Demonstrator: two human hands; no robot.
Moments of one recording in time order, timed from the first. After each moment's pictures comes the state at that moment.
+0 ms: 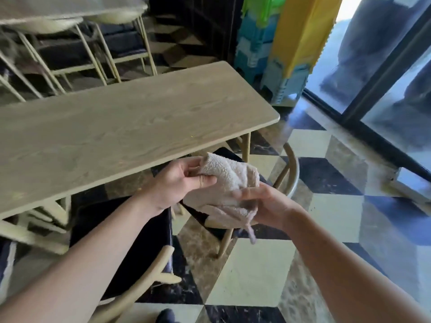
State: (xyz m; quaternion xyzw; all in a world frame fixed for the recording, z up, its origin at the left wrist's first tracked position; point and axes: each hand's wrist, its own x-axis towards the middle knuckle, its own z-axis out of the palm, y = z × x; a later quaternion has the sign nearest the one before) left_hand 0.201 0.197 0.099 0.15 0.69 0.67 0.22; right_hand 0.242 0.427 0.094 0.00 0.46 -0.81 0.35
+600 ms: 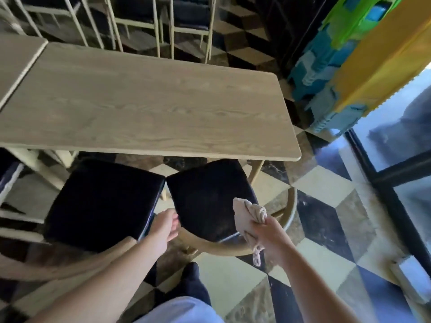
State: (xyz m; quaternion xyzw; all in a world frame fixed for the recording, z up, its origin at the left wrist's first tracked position) left_hand 0.209 0.271 -0.030 -0.51 0.51 0.68 0.16; right_hand 0.157 0.535 0.066 0.14 0.82 -0.45 0.31
